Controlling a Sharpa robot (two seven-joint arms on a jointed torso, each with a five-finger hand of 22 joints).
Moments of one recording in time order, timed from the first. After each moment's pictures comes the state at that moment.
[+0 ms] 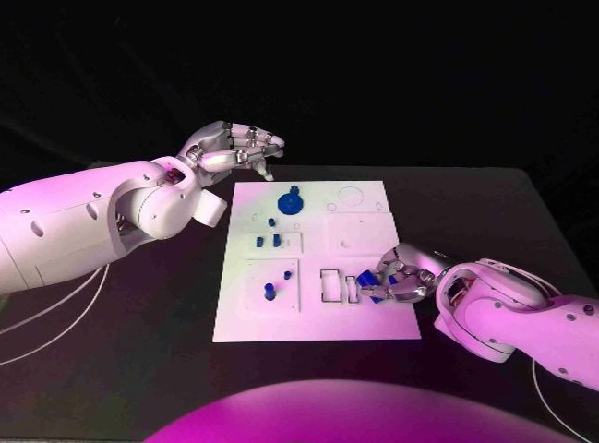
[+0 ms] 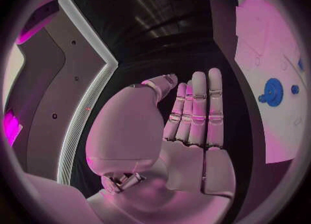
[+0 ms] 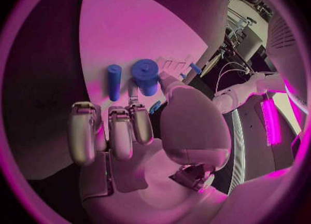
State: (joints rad) left arm 1.19 -0.89 0.00 1.48 -0.24 -0.10 0.32; left_hand 1.38 -0.17 0.52 0.11 0.21 0.87 0.19 0.26 0.44 0.88 0.13 0.55 0.14 1.03 0.06 0.99 0.42 0.17 0.92 0.15 0.79 0.52; right arm 1.03 -0.94 -0.16 1.77 -1.32 -0.37 -0.42; right_hand 1.14 -0.15 0.31 0.21 0.13 0.90 0.09 0.46 0.66 1.45 0.02 1.44 1.31 1.46 -0.05 1.56 1.31 0.05 1.47 0.05 1.44 1.31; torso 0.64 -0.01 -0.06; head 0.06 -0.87
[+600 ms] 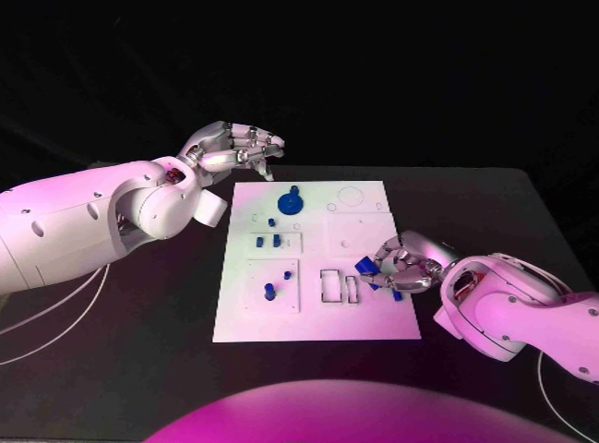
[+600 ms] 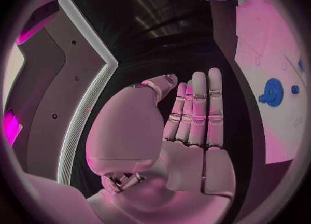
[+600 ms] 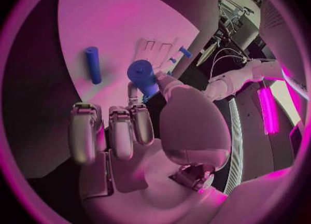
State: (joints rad) left arm 1.19 -0.89 0.00 1.47 -0.24 -0.10 0.32; left_hand 1.38 -0.17 0.52 0.11 0.21 0.87 0.19 0.26 0.44 0.88 0.13 0.55 0.14 1.03 0.06 0.99 0.42 0.17 0.92 0.15 0.79 0.52; right arm 1.07 -0.98 -0.16 1.85 -1.24 -0.45 -0.41; right_hand 1.15 -0.14 0.35 0.20 0.16 0.90 0.09 0.46 0.67 1.46 0.00 1.44 1.31 1.47 -0.06 1.57 1.31 0.05 1.47 0.04 1.45 1.31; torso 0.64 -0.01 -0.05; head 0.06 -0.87
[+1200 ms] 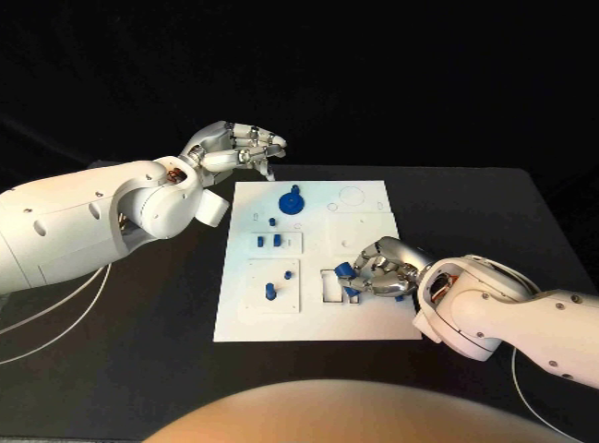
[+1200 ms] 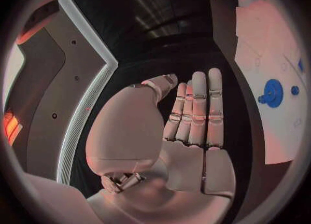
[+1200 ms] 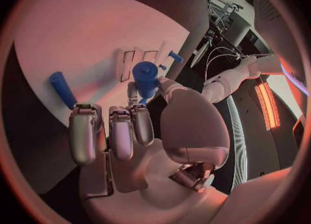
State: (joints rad) left arm 1.19 -0.89 0.00 1.48 -0.24 -0.10 0.32; left_hand 1.38 -0.17 0.52 0.11 0.21 0.87 0.19 0.26 0.44 0.88 0.13 0.55 0.14 1.03 0.06 0.99 0.42 0.17 0.92 0.15 0.79 0.52; right arm 1.07 -0.89 -0.16 1.82 -1.17 -0.41 -0.41; right_hand 1.11 -0.11 0.35 0.26 0.16 0.90 0.09 0.46 0.67 1.46 0.00 1.44 1.31 1.47 -0.07 1.57 1.31 0.05 1.47 0.04 1.45 1.31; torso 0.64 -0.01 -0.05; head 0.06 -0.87
